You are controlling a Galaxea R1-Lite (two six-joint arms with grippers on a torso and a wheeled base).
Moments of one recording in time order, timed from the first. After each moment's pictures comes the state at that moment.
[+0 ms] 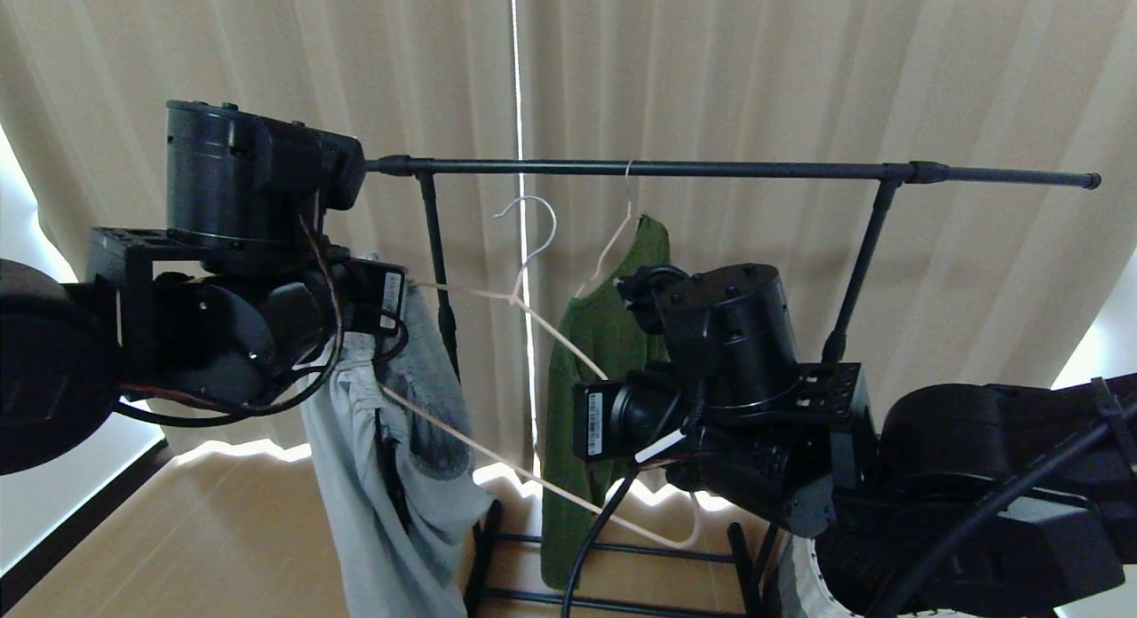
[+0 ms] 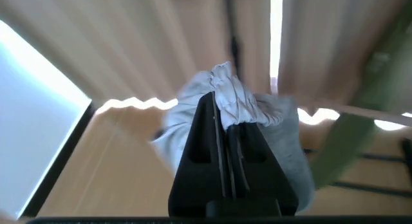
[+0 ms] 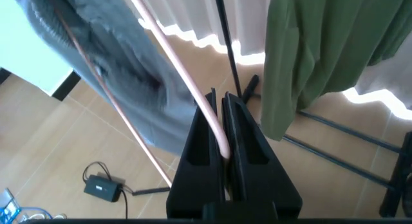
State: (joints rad) left arm -0.56 1.60 -1.09 -0.13 0.66 0.04; right arm 0.90 1.87 -1.10 -0.29 -0.31 0.52
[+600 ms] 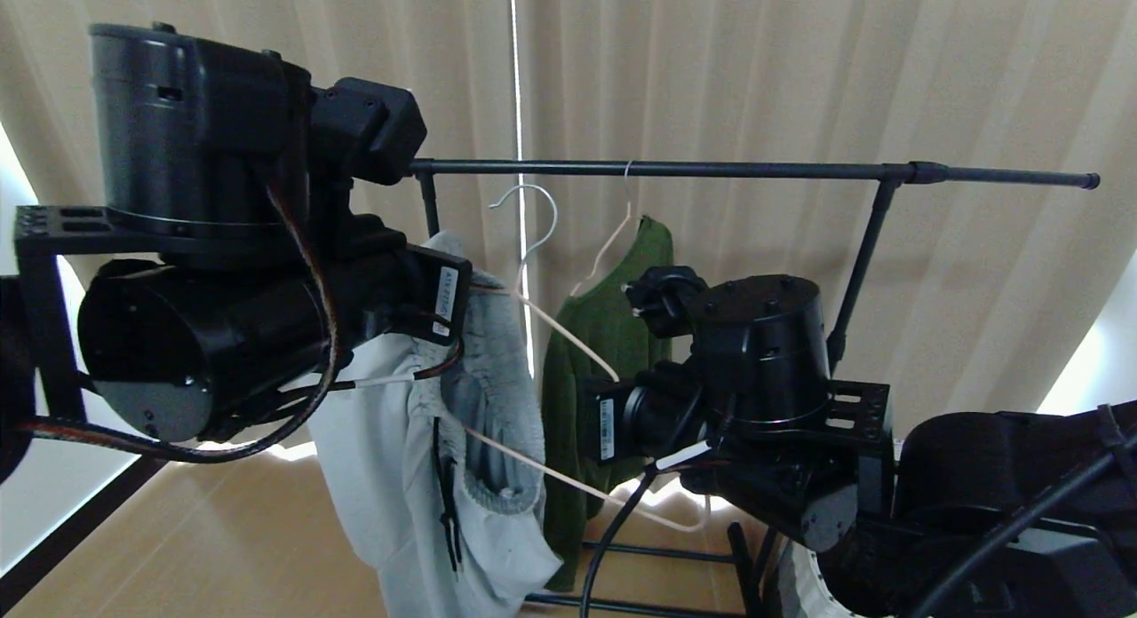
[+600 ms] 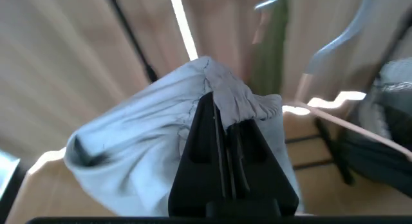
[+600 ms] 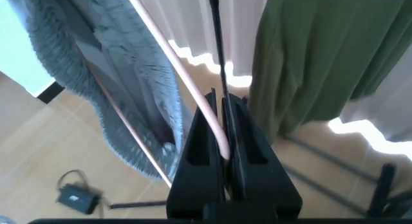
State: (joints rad) left arm -0.72 1.53 -1.12 -0.13 0.49 0.07; right arm 0.89 1.85 -1.00 -0.46 -0.31 0.39
